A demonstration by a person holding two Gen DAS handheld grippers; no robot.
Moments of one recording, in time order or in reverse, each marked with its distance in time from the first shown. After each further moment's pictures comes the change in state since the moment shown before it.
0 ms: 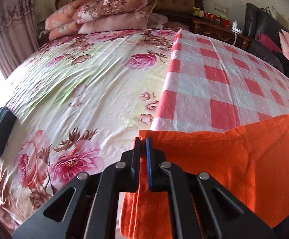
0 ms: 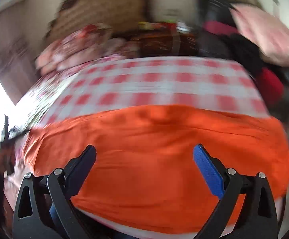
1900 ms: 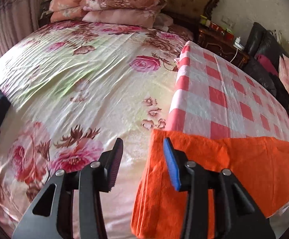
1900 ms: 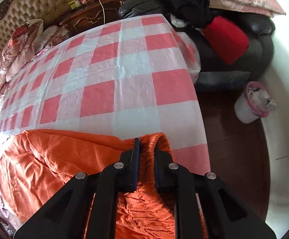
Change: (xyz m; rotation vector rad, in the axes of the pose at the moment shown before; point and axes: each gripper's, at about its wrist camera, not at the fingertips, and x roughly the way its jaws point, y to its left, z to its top) left arm -0.028 0.057 0.021 -0.150 0.051 -0.130; right arm 0.118 -0.128 0.047 0.103 0.226 -0.155
